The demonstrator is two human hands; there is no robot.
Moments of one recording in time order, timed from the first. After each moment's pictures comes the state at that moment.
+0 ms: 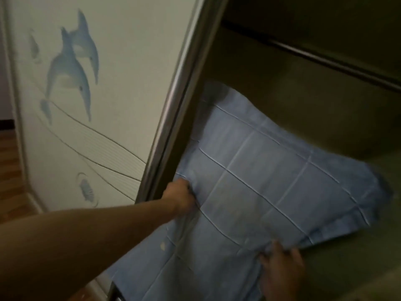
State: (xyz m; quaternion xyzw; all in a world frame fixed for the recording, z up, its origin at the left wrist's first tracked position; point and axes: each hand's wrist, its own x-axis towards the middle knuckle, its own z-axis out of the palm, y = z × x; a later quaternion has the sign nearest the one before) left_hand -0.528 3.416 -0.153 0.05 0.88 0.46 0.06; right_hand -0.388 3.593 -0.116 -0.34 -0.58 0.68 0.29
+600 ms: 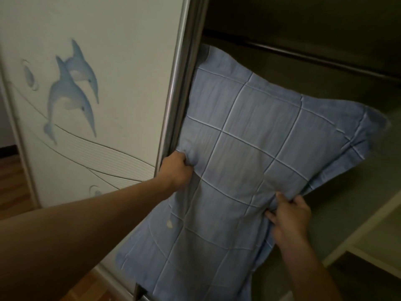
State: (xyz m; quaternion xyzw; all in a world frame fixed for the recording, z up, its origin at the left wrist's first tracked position) left_hand -0.487 3.362 -0.065 0.09 0.86 0.50 -0.03; right_hand -0.370 3.576 -0.071 -0.29 -0.57 0.67 0.37
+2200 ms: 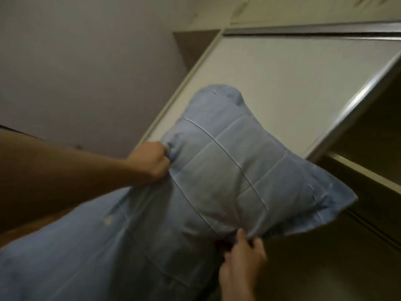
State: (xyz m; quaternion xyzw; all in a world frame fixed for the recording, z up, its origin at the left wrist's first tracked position) left_hand -0.370 3.042 0.003 -0.12 0.87 0.37 -0.31; right_hand -0.383 3.328 -0.020 -0.06 -0.61 0.75 0.25
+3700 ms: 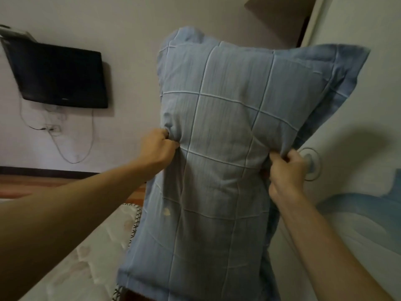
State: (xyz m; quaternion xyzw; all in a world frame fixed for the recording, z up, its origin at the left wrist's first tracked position) left_hand -0.592 2.647 -0.007 -0.32 0.79 0.34 -0.40; right_hand -0.759 2.848 -0.028 0.13 -0.64 0.76 0.07
